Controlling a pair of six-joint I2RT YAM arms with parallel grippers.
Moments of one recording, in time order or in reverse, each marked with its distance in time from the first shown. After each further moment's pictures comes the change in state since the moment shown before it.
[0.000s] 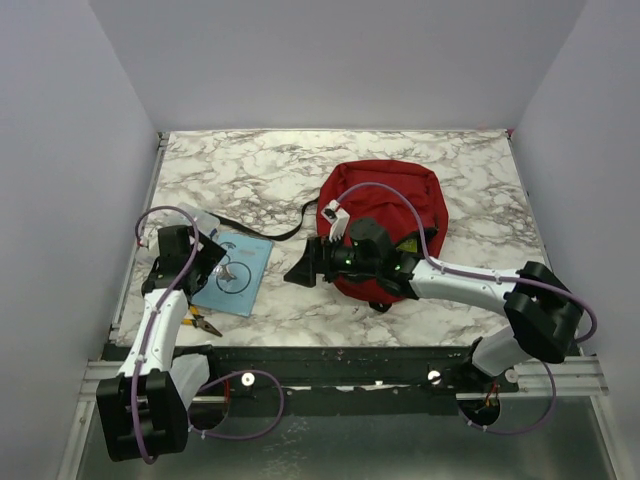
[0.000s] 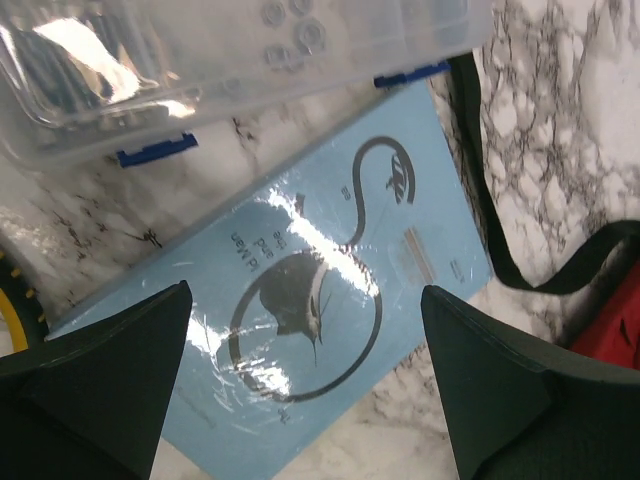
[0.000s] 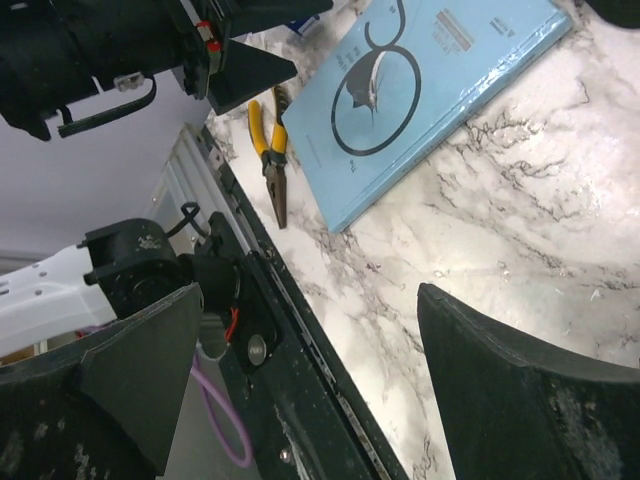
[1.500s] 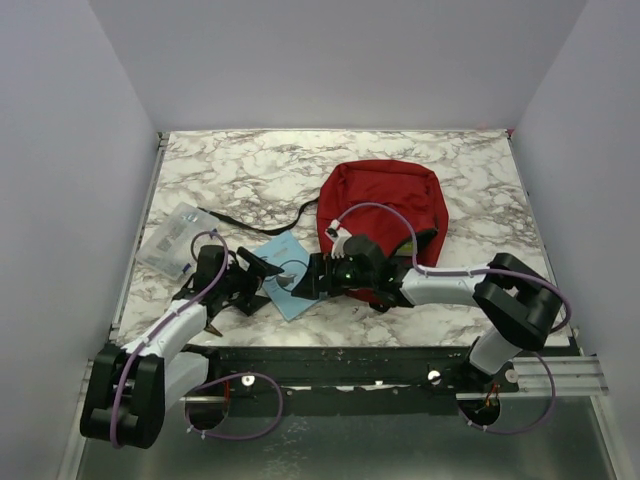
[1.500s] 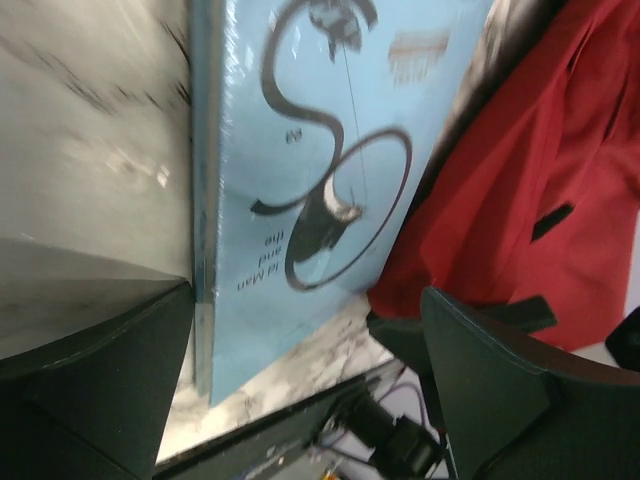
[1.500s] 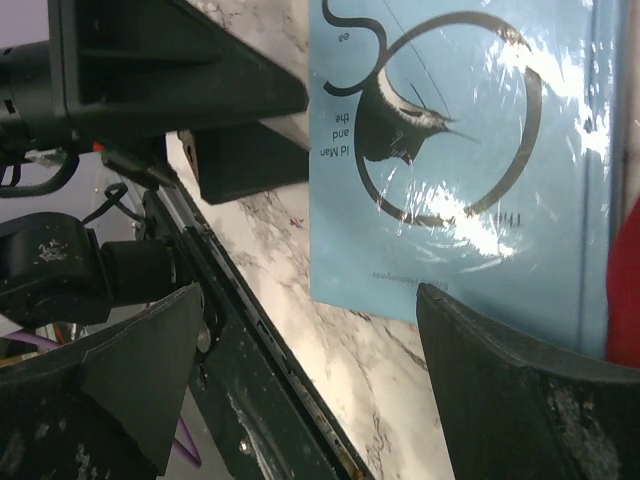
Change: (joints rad) left arm -0.246 0.061 -0.256 0.352 0.414 -0.431; right arm 0.000 0.143 -0.108 0.114 0.014 0.074
